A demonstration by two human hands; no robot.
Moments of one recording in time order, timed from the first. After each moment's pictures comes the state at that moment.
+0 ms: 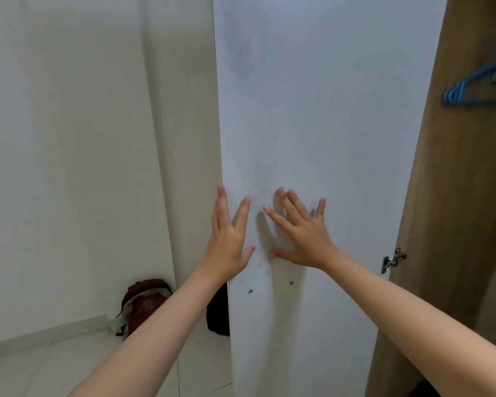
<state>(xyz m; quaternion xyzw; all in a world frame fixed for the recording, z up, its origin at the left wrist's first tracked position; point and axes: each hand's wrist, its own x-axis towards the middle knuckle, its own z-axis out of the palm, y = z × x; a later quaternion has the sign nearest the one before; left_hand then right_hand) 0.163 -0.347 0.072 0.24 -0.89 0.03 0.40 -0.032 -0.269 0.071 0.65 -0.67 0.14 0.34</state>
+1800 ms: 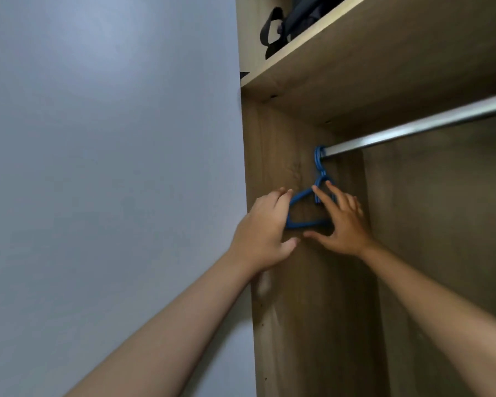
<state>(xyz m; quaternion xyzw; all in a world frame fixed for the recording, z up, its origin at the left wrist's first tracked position) -0.253 -0.245 0.312 -0.08 -0.86 0.09 0.50 -0.466 -0.121 0.300 0.40 -0.74 0.24 0.48</state>
